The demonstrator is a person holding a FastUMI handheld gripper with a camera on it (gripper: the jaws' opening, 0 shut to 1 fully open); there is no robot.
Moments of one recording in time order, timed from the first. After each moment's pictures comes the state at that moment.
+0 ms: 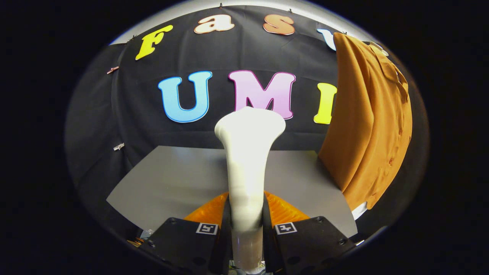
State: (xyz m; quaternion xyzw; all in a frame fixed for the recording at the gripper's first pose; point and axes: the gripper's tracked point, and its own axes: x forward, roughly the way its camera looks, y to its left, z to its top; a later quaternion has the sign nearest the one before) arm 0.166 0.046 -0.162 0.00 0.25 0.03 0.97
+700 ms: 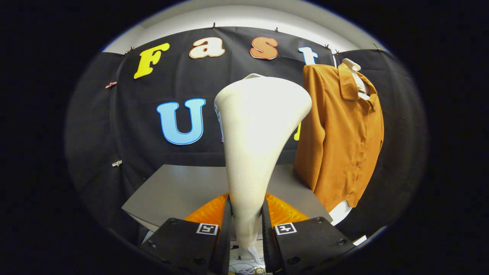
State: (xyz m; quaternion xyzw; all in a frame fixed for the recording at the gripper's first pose) arm 0.087 0.033 -0.087 0.02 0.16 -0.03 0.99
